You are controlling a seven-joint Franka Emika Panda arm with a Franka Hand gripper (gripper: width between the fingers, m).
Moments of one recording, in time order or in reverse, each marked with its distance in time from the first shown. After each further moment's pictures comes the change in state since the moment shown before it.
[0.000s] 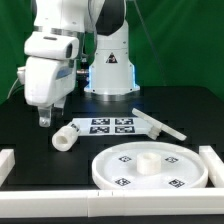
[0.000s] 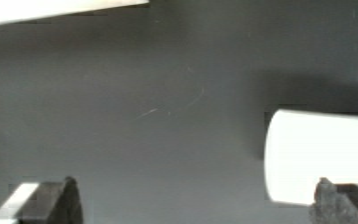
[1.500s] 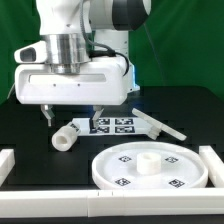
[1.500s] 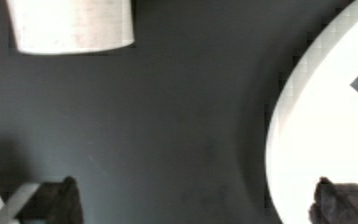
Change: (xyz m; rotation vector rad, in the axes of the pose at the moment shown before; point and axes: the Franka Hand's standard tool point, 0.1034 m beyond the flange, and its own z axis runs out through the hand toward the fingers) arm 0.039 -0.004 0.006 0.173 0.054 1.493
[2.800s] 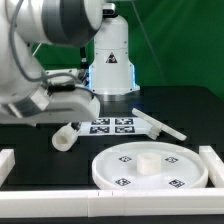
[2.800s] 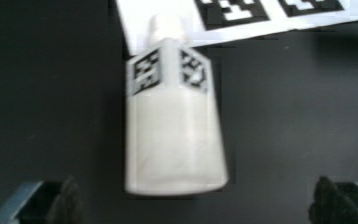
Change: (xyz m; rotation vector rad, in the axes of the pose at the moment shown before) arm -0.011 0.045 0.017 0.062 -0.830 0.002
